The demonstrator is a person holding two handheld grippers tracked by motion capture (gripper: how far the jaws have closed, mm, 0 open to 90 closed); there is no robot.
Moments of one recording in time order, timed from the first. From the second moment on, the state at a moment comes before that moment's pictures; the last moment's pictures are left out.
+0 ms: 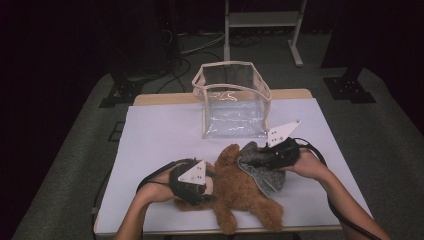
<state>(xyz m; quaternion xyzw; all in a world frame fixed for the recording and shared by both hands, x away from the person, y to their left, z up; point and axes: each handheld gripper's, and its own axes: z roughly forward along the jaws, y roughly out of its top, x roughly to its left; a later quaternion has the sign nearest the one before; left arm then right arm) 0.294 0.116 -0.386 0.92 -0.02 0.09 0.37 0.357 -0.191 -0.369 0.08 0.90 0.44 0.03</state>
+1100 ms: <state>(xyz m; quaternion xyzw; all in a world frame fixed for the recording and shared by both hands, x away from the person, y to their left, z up) 0.298 0.138 -0.373 0.91 -0.01 0.07 0.40 0.352 -0.212 -0.374 0.09 0.90 0.42 -0.02</state>
